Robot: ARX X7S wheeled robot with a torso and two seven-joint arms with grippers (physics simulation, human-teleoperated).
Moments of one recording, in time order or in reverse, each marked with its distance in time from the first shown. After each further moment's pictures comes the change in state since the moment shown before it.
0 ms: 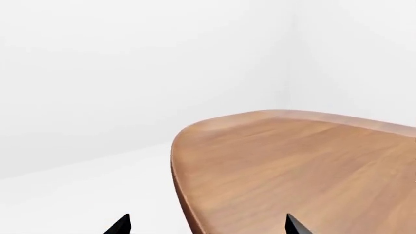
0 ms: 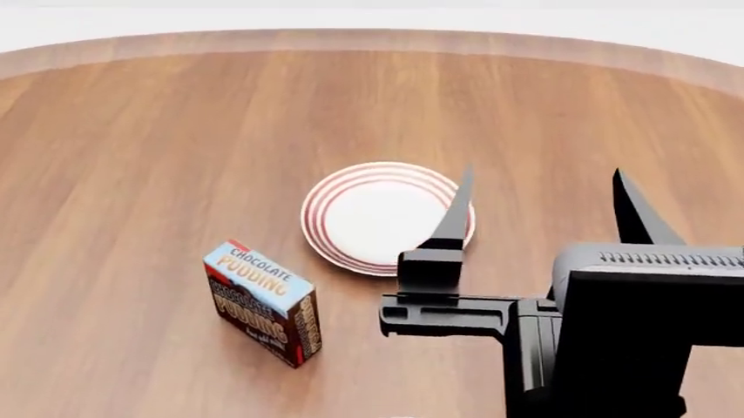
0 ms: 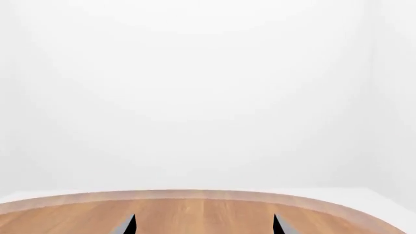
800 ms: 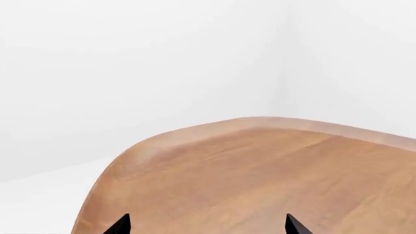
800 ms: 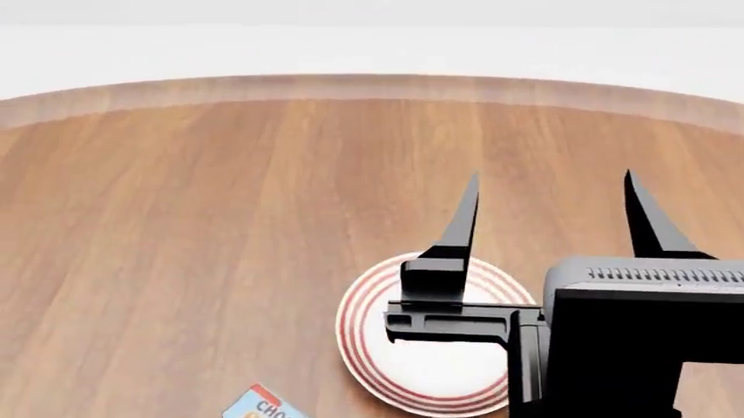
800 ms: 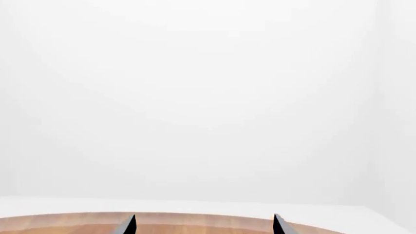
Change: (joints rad) left arm -0.004 -0.019 0.021 -0.009 -0.017 0.000 -0.024; right arm -0.028 0.067 -0.073 0.005 -0.040 -0.073 0.046
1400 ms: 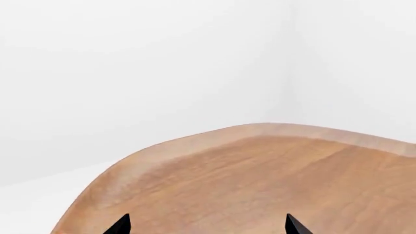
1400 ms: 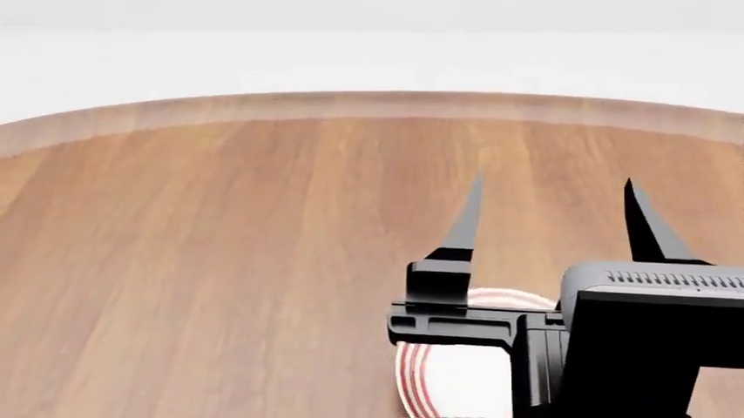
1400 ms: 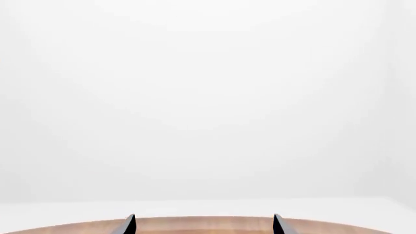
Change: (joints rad) left arm 0.005 -0.015 0.011 0.002 -0.010 0.000 -0.018; right arm -0.016 -0.016 0.050 0.002 0.067 -0.008 0.011
